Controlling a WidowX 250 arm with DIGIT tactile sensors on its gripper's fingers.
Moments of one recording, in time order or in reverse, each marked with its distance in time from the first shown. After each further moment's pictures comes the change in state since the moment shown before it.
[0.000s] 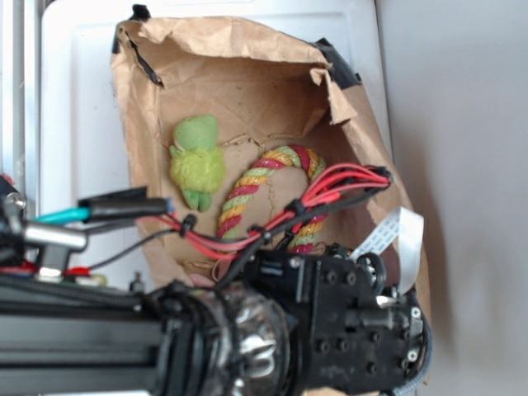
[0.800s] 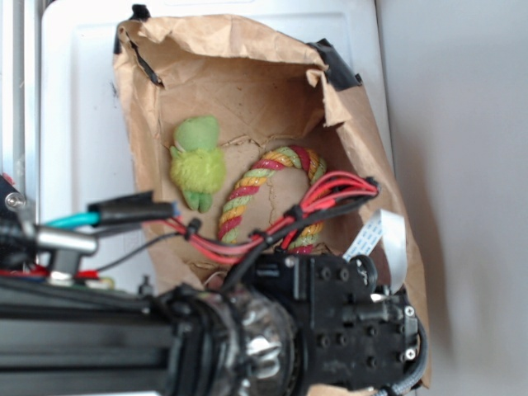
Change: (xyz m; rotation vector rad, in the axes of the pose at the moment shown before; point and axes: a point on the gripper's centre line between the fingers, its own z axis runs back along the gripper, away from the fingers) arm -0.015 -0.002 -0.011 -0.004 0.061 0.124
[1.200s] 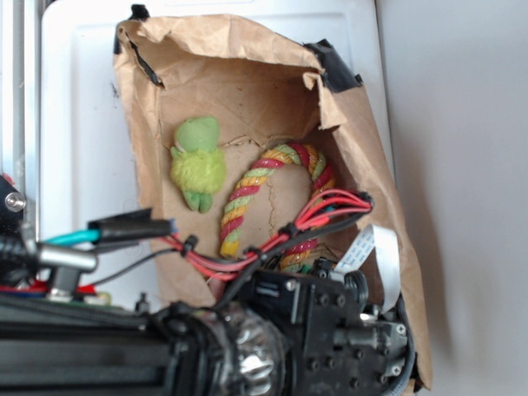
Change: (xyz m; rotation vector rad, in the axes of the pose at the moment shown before) arm 0.007 -0.005 -0.007 -0.051 -0.080 -0.008
